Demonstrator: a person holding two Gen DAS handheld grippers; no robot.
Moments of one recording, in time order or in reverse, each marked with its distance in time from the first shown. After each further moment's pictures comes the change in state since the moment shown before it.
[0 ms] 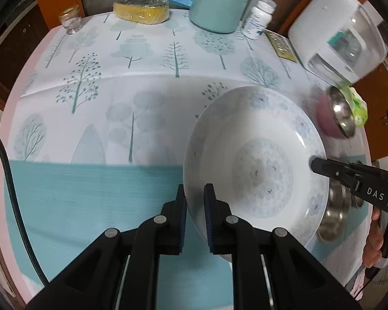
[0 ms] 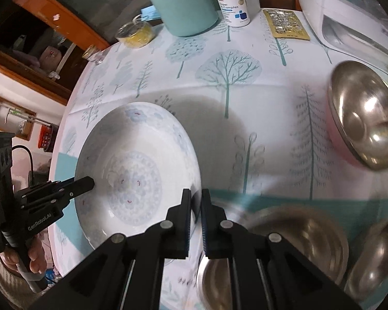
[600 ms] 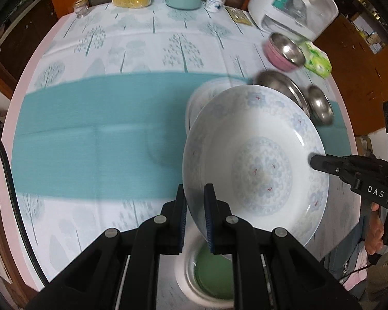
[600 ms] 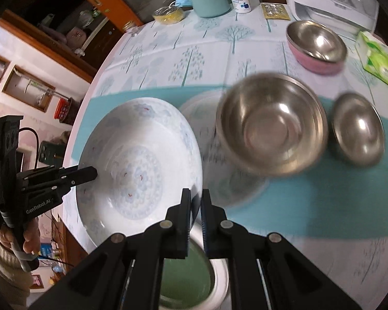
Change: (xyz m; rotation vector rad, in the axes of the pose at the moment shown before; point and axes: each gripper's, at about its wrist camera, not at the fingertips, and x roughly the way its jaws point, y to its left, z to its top) left arm -0.086 -0.055 -0.178 0.041 0.033 -0.022; right arm -0.090 0.015 -0.170 -0.071 0.013 0.033
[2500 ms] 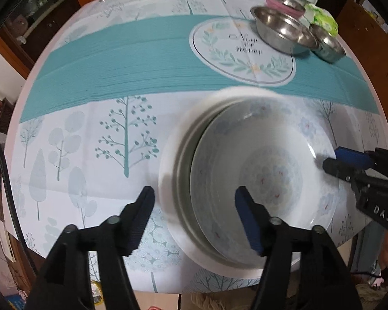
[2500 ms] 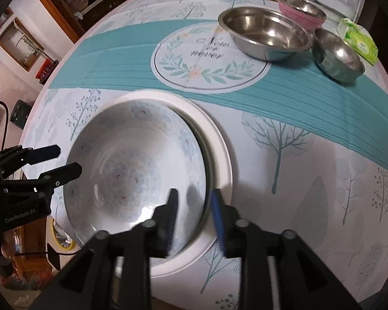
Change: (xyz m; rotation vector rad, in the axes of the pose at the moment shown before) left arm 0.039 -0.035 -0.146 0.000 -0.045 0.187; right arm 0.040 0.014 -0.153 -0.127 -0.023 -0.202
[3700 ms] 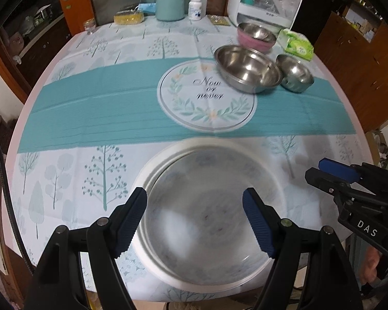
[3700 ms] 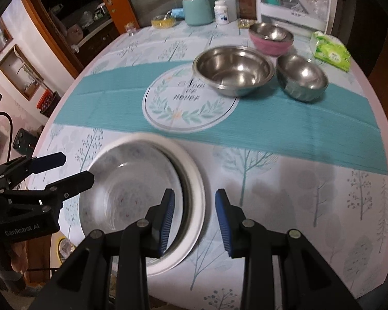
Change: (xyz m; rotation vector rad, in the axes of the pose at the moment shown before) left arm -0.053 -0.045 0.025 0.029 -0.142 -0.070; right arm -0.060 -0.026 0.000 0.077 -0.167 -0.008
